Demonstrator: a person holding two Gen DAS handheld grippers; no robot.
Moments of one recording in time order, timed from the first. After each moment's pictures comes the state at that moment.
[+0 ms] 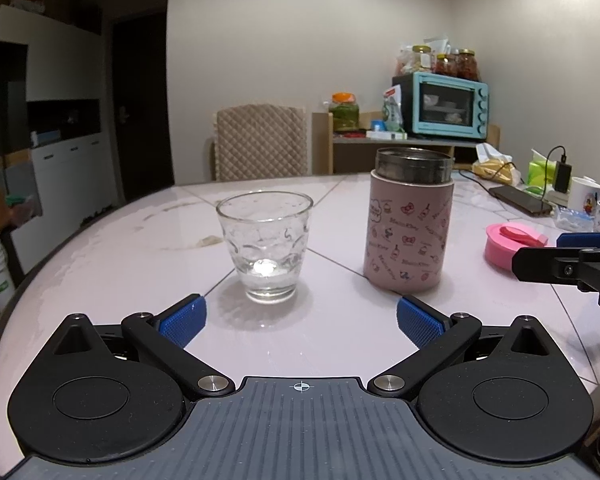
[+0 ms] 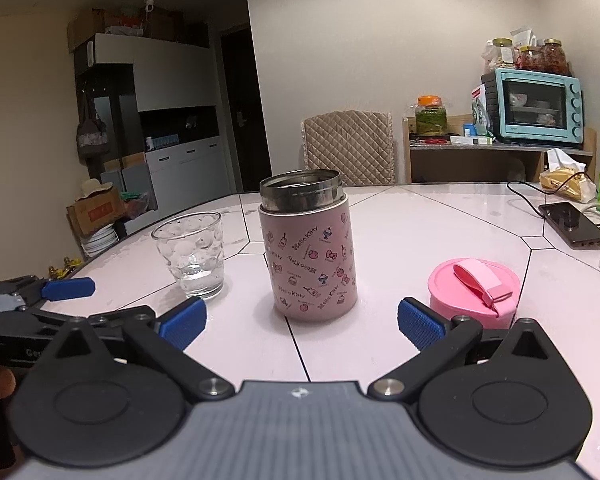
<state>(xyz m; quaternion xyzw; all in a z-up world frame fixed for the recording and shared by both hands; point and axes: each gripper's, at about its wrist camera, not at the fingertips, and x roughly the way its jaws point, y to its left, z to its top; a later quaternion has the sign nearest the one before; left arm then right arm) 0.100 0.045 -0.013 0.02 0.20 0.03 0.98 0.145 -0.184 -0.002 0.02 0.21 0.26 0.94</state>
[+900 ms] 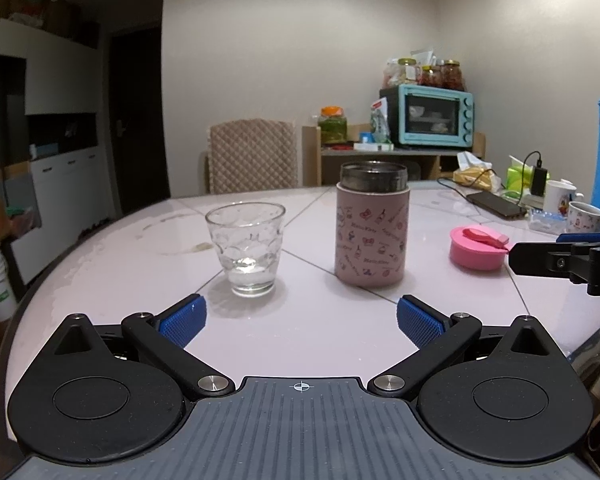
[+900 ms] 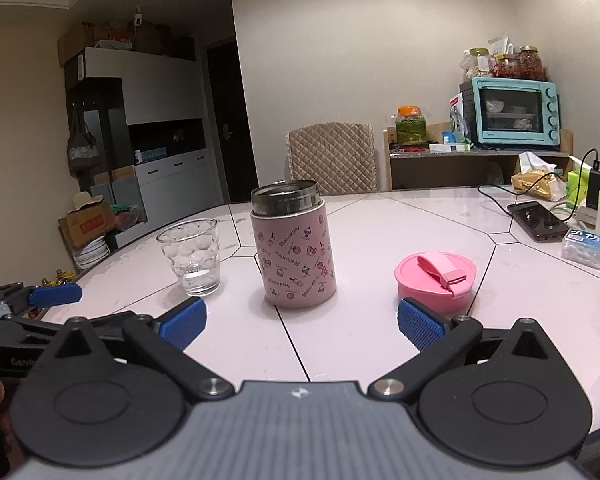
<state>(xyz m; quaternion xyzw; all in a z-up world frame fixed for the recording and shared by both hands) 0.052 0.018 0.000 0.02 0.18 0.02 0.98 0.099 -0.209 0.009 0.03 0.19 0.23 0.95</state>
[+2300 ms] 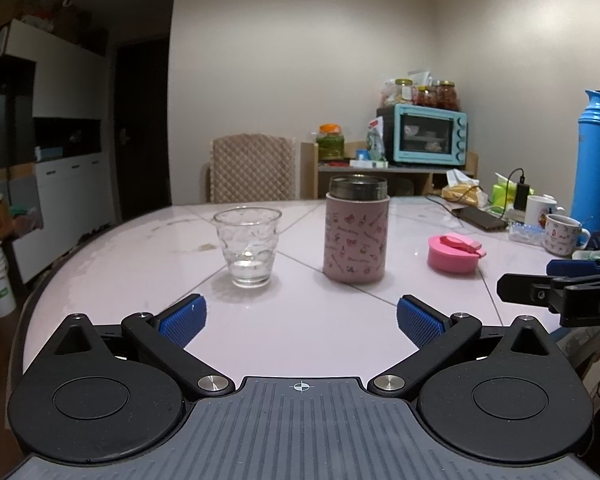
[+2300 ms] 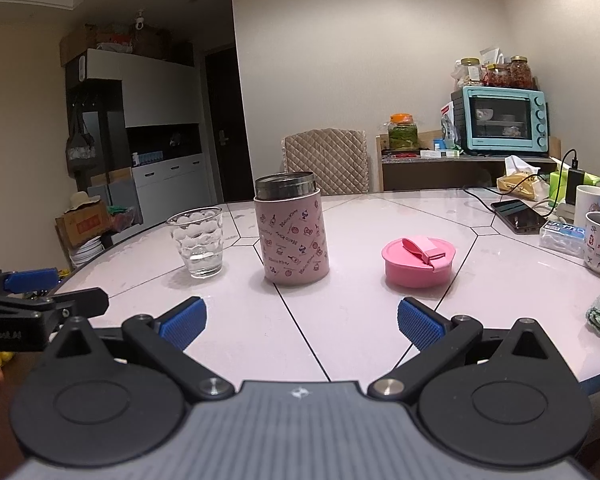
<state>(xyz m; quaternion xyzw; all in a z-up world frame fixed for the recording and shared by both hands) -0.001 0.012 0.002 0.01 0.16 0.01 0.99 0.058 -0.220 -0.006 0.02 0.17 0.22 0.96</state>
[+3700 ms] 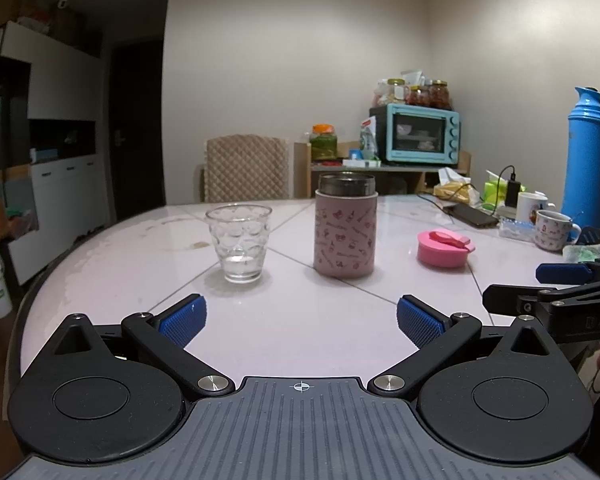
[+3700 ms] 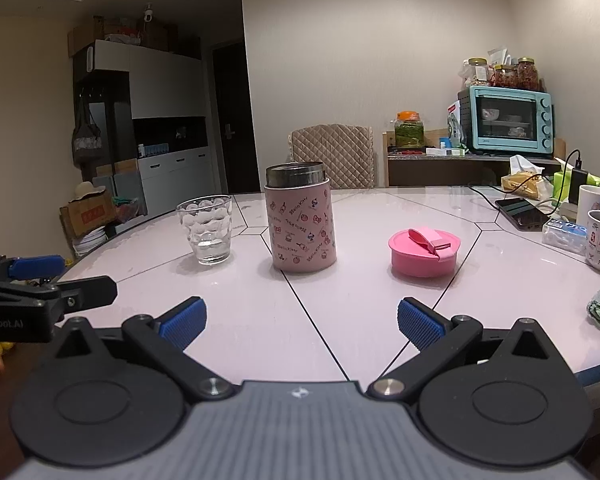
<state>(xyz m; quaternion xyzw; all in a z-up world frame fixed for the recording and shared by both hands) -0.010 0.006 -0.001 0.01 0.16 0.00 0.99 0.045 -0.220 -0.013 0.01 0.18 0.23 0.96</state>
